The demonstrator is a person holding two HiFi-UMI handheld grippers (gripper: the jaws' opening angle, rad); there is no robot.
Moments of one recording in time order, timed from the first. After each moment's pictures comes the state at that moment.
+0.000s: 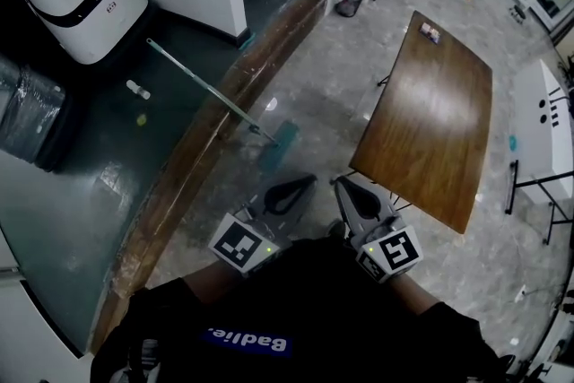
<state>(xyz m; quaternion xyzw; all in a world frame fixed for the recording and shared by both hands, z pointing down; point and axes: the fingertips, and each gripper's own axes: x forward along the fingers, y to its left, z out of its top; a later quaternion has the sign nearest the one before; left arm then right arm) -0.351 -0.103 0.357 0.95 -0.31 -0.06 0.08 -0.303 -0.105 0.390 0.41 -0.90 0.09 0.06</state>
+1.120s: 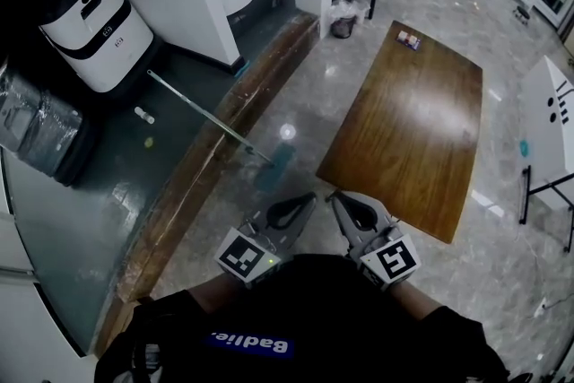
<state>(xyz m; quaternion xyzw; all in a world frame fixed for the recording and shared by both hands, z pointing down) -0.186 -0.054 0.343 0.95 -0.31 -0.01 0.06 -0.151 -0.058 0.365 0.38 -0.92 0.07 0.00</state>
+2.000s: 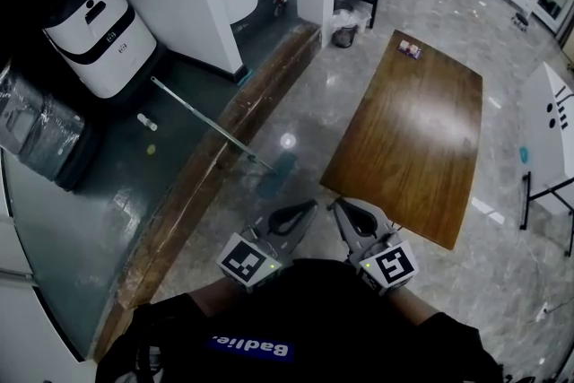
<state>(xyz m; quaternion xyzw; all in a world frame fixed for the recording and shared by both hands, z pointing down) -0.198 -0.052 0.344 0.95 -0.30 -0.01 0.05 -0.161 -0.059 0.369 0.39 -0.92 0.07 0.00</state>
